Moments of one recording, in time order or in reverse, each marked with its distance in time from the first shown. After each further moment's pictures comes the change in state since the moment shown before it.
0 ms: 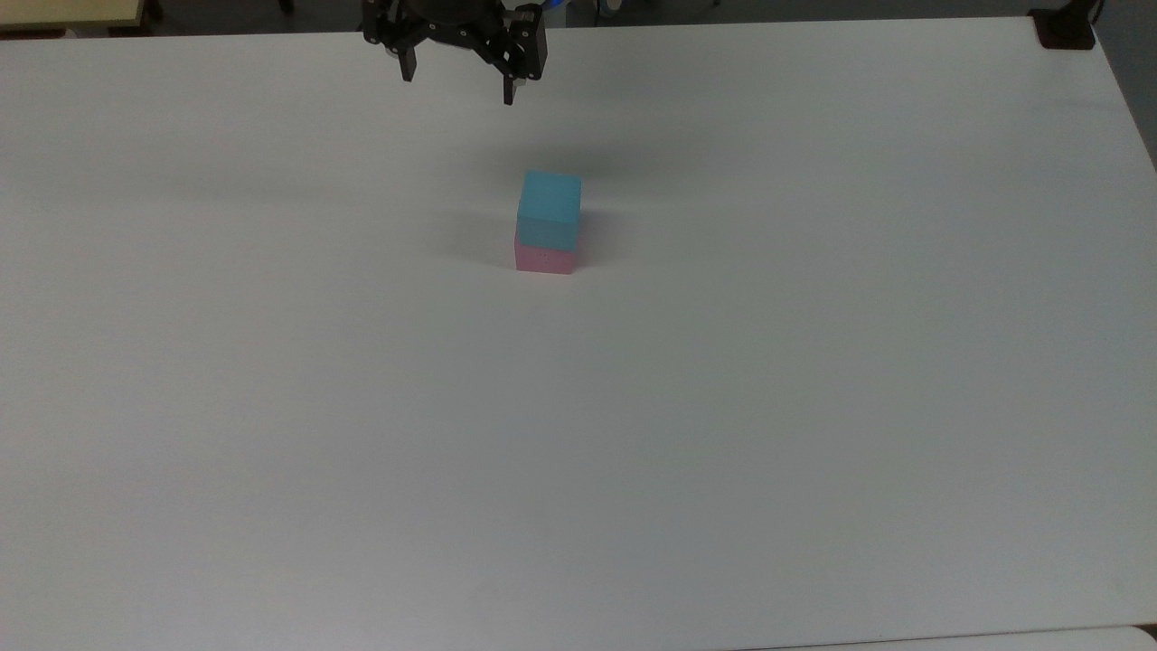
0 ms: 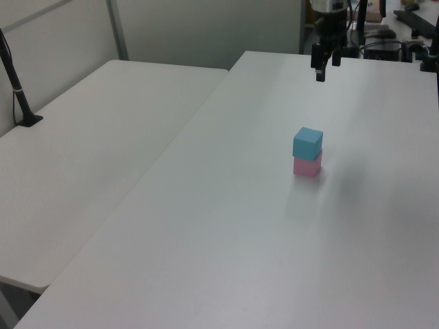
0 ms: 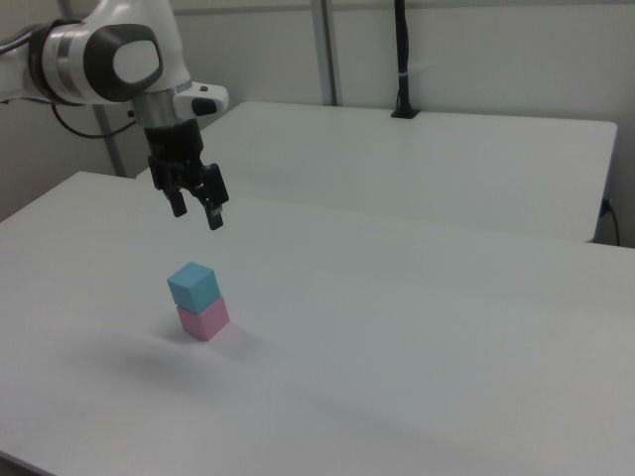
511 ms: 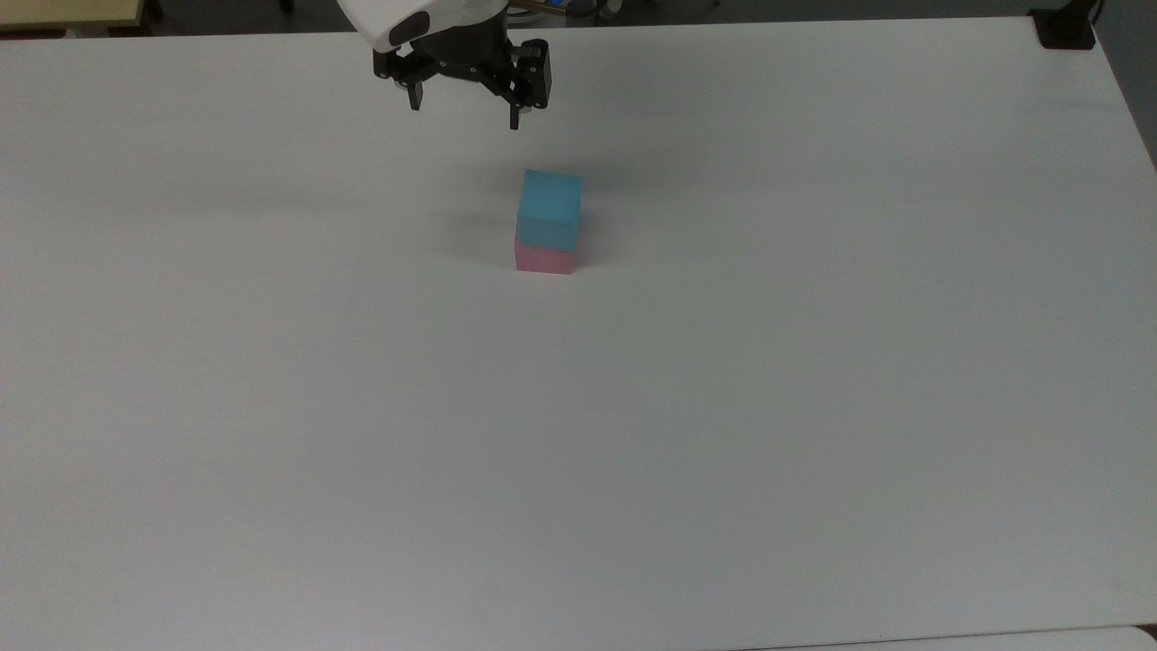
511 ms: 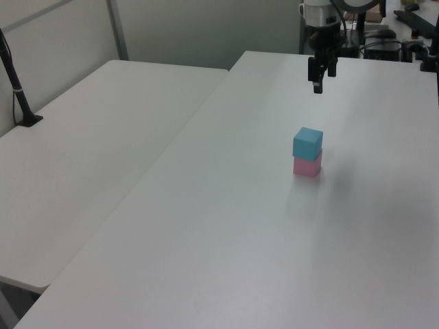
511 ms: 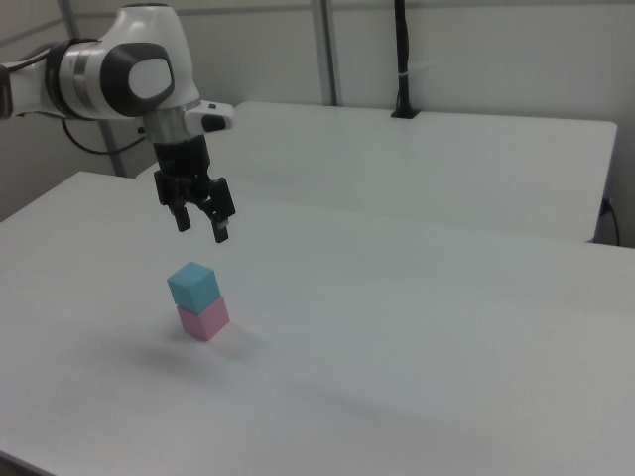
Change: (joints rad) arm 0.005 0.056 0.006 0.000 -0.010 0.011 -0.036
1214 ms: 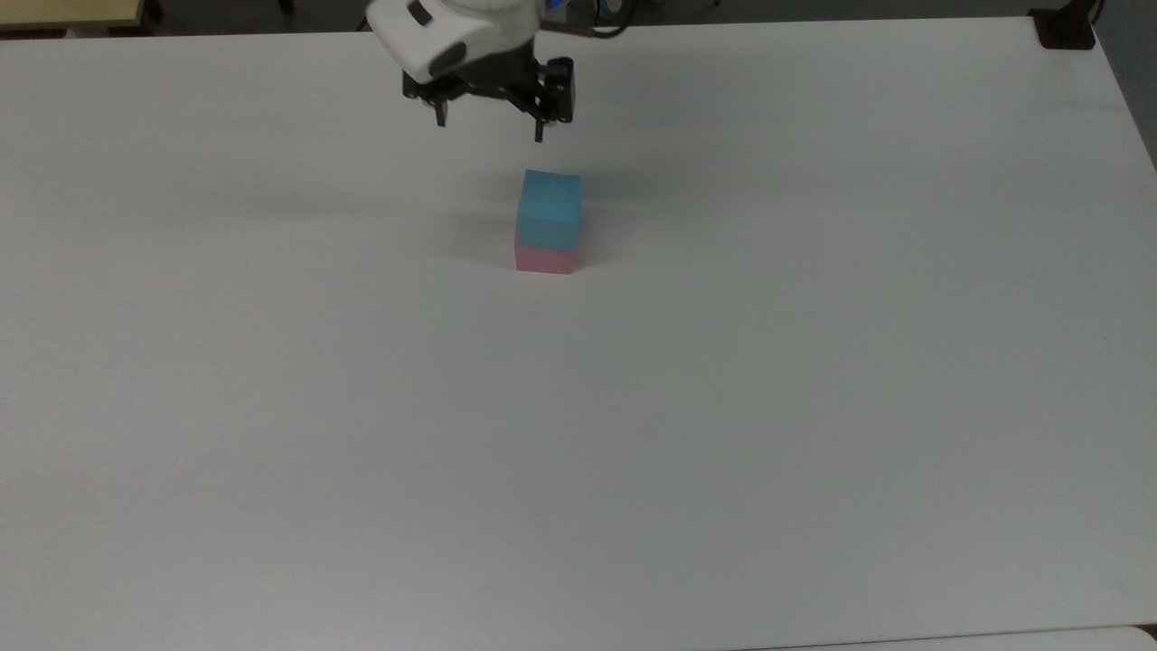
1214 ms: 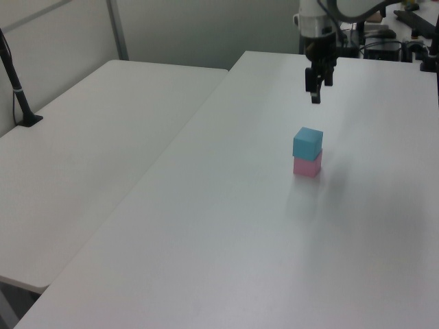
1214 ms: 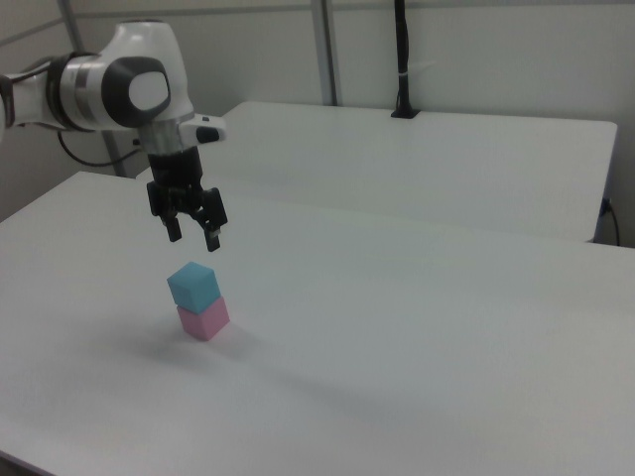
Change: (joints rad) arm 0.046 0.044 0.002 -0.005 0.000 0.012 -0.001
